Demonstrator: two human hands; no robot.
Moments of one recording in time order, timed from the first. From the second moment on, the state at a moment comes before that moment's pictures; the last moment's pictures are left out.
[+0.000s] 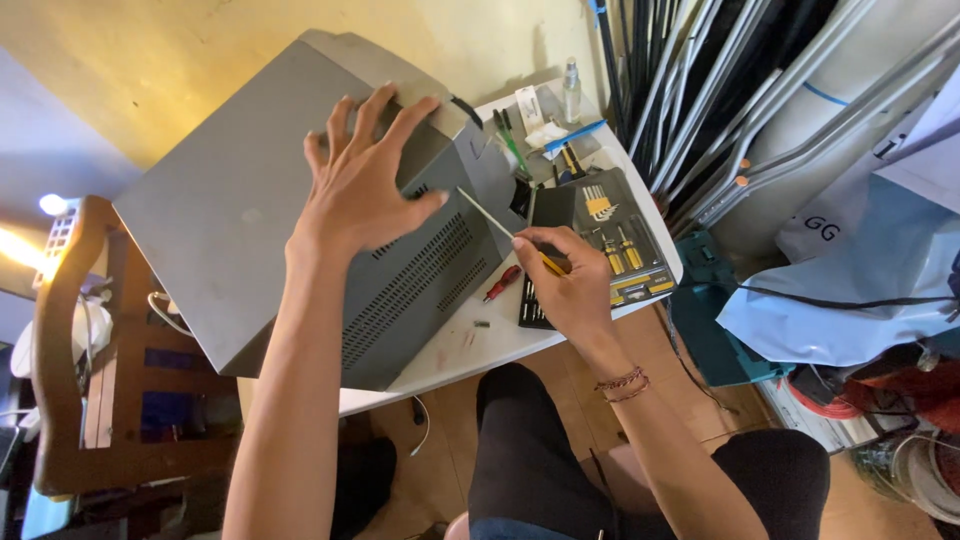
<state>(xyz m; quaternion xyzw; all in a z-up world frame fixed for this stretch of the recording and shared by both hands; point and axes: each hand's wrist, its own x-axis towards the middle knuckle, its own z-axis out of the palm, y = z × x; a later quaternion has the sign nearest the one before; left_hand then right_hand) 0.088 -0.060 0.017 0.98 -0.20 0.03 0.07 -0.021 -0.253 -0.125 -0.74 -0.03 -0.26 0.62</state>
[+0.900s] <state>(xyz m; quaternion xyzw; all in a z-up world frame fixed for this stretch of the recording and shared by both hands) 0.112 -0.071 0.003 0.98 -0.17 0.05 0.11 -0.018 -0.246 -0.134 -0.74 0.02 -0.24 0.63</state>
